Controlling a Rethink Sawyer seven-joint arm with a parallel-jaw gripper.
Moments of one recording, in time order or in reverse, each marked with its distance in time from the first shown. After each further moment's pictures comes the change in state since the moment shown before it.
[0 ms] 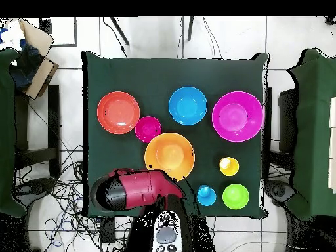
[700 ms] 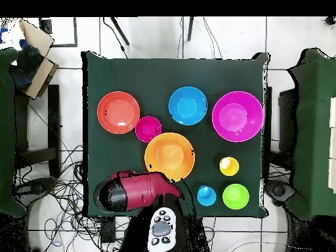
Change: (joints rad) arm 0.043 0.069 -0.052 -0.005 0.000 -0.066 0.000
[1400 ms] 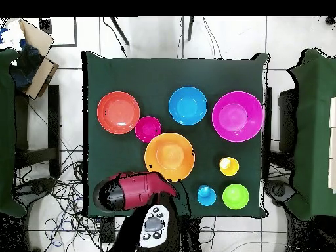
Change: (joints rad) arm 0.053 0.048 -0.049 -0.026 0.000 0.000 0.000
